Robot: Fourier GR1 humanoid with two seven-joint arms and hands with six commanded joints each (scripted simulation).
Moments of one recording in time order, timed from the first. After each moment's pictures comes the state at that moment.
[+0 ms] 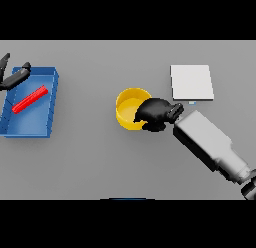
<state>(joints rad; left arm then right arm) -0.47 0.58 -0.03 -1.19 -0.12 -0.10 0.44 -0.69 -0.33 0.69 -1.12 0.87 0.48 -0.24</state>
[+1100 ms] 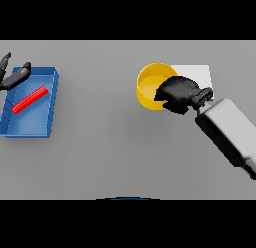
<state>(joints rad) -0.45 0.57 -0.01 -1.23 -0.09 -0.11 0.46 -0.69 -0.51 0.55 -1.38 0.79 0.59 -0.05</state>
